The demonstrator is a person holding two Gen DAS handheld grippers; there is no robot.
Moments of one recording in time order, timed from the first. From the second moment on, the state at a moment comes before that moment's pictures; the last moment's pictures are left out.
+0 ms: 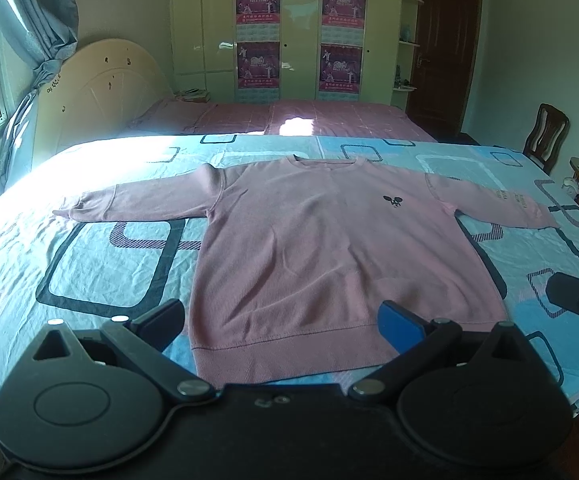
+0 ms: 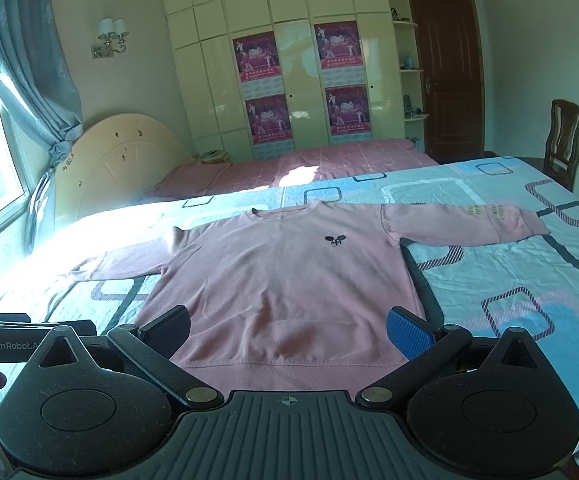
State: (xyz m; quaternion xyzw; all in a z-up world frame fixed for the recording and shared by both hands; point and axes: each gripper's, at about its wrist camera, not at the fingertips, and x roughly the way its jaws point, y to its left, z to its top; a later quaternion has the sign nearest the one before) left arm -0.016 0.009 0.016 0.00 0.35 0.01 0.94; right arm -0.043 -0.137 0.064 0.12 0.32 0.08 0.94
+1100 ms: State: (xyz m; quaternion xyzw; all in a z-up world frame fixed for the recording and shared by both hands) left arm 0.021 0.019 0.004 0.00 0.36 0.03 0.93; right arm -0.007 -0.150 0.047 0.12 0.33 0.06 0.93
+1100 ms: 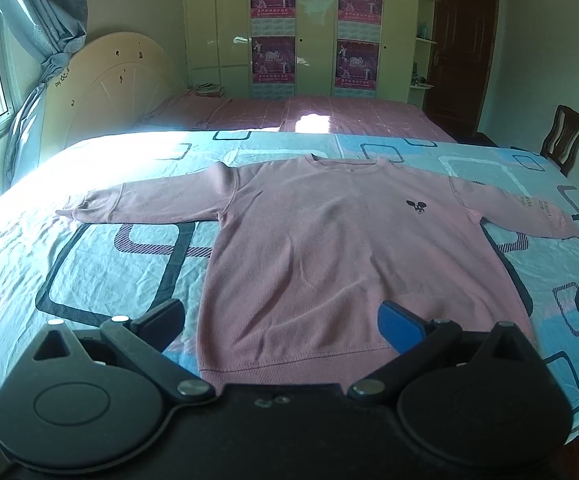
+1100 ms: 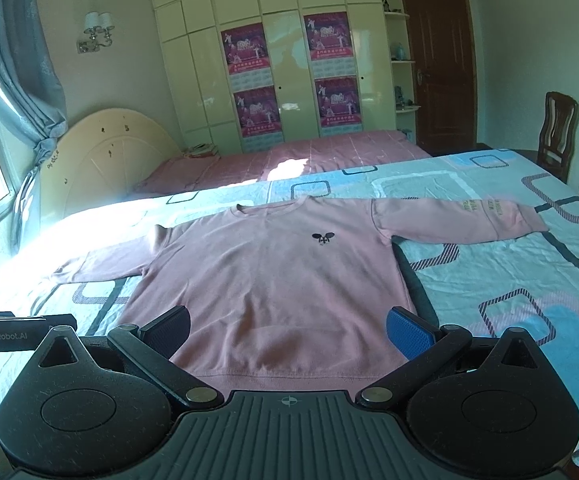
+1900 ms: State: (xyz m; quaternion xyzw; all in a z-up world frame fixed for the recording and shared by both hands) left arm 0.105 0.022 -0.016 -0.01 0.36 0.05 0.93; right arm 0.074 -0.181 0.023 0.12 0.34 0.05 0.93
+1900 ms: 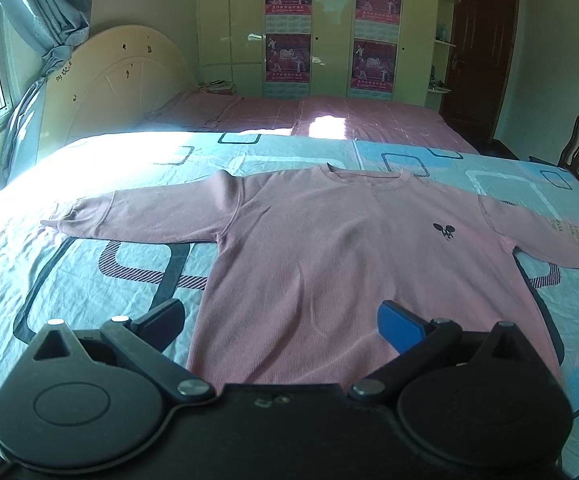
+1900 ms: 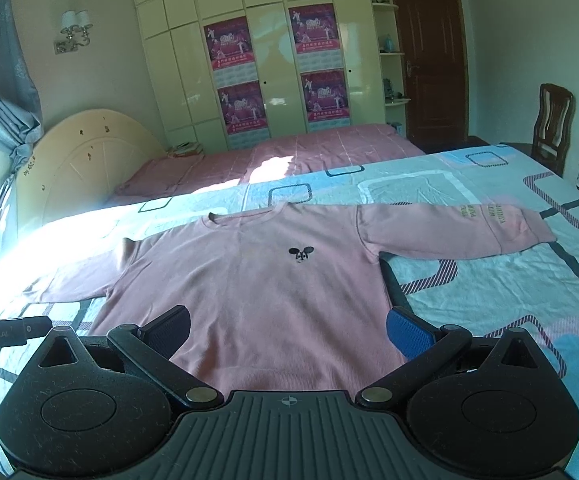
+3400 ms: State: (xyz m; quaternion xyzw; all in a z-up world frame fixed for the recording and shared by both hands) left arm 0.291 -0.073 -0.097 0.02 0.40 0.06 0.91; right arm 0.260 -0.400 -0.126 0.18 0.40 -0.10 0.89
